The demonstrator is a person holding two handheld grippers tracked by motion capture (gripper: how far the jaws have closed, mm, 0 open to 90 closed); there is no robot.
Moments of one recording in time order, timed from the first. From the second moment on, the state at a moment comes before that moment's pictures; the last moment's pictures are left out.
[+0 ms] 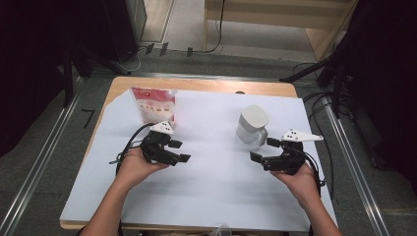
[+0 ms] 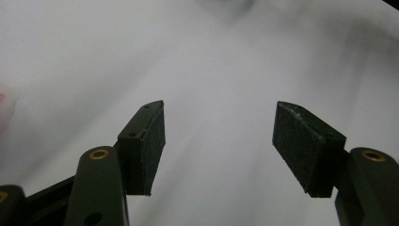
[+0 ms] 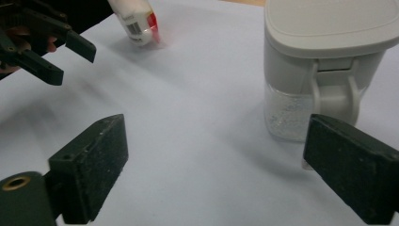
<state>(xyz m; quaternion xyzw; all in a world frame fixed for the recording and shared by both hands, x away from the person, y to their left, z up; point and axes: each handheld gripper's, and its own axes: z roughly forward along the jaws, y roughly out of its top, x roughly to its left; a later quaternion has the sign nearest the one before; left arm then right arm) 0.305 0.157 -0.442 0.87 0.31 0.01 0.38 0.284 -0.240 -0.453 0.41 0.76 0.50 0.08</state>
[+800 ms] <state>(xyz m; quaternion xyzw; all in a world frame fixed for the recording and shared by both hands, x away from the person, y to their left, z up) 0.305 0.153 -0.443 0.88 0.30 0.01 0.37 0.319 -0.244 -0.428 0.43 0.76 0.47 0.12</state>
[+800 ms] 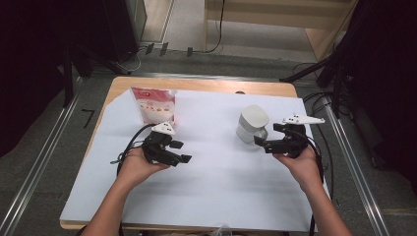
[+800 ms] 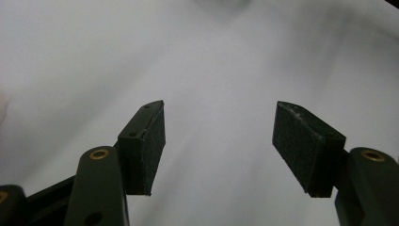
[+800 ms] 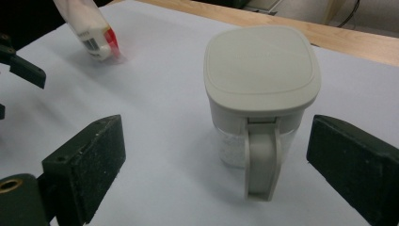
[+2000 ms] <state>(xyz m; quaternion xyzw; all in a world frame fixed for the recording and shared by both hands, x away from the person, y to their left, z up) 0.295 0.161 -0.444 0.88 0.31 0.01 0.37 0.383 -0.211 -0.455 0.45 0.79 0.39 0.14</state>
